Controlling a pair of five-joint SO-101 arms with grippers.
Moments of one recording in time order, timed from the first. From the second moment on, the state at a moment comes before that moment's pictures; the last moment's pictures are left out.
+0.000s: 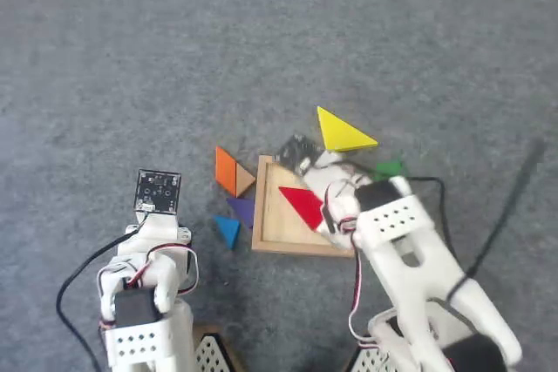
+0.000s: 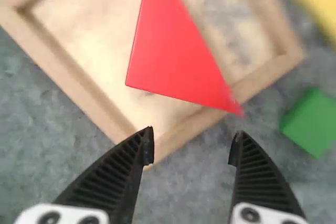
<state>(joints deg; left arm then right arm) -14.9 -103.2 97.0 72.0 -7.8 -26.9 -27.3 53.4 60.5 28.4</state>
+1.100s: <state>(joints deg) -14.9 -103.2 97.0 72.0 -7.8 -26.8 6.9 25.9 52.4 28.3</state>
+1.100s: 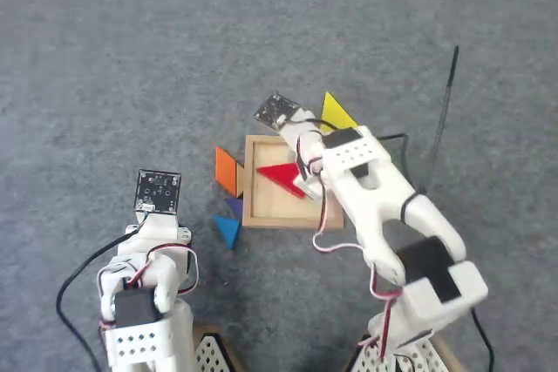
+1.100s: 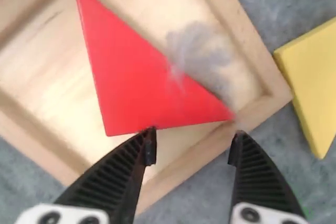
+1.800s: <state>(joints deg) -14.9 -103.2 97.0 72.0 -7.8 -25.6 15.1 12.4 57.3 20.2</state>
